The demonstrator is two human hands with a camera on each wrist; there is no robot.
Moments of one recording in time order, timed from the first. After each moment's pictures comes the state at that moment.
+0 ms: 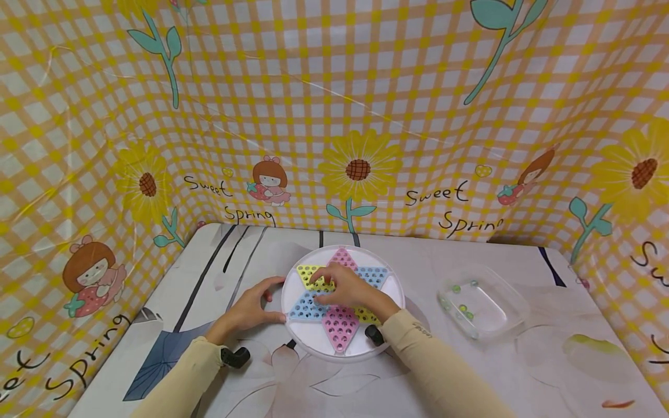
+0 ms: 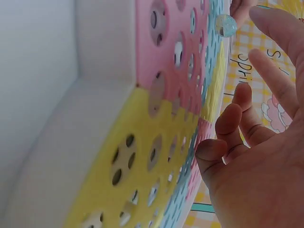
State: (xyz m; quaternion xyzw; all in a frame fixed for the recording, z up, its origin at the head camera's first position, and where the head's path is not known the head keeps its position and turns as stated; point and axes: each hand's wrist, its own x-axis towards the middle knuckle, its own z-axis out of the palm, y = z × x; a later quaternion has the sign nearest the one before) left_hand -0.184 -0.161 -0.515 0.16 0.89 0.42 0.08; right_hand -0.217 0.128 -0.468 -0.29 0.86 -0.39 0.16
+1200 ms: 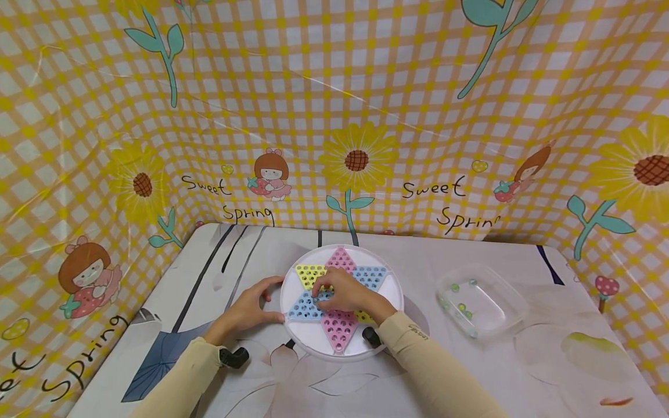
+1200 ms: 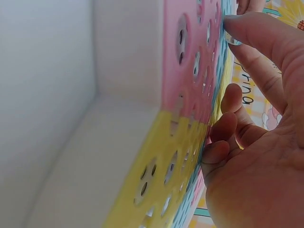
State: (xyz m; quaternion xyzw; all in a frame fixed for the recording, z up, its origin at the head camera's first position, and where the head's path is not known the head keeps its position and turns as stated) left_hand -0.184 -0.163 -0.516 0.16 0.89 0.41 0.08; right_hand -0.216 0.125 -0.479 -0.31 0.88 -0.33 0.15
